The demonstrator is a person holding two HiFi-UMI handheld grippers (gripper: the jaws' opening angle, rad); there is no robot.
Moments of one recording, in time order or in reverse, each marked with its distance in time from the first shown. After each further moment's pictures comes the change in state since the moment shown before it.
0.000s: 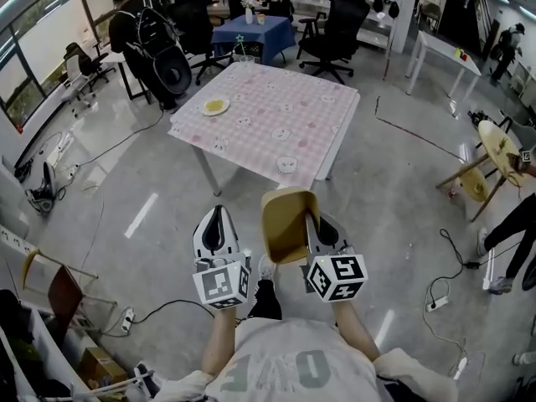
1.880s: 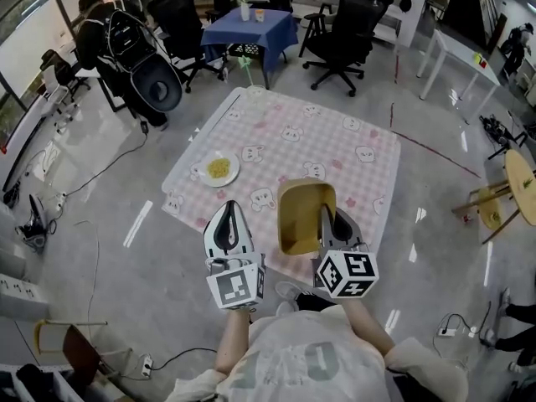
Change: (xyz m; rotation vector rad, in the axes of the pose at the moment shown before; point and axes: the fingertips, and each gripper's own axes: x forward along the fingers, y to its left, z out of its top) left arm 0.420 0.111 -0.043 -0.002 -0.030 -0.041; right arm 0.415 -0.109 0.066 0.033 0.012 -0.155
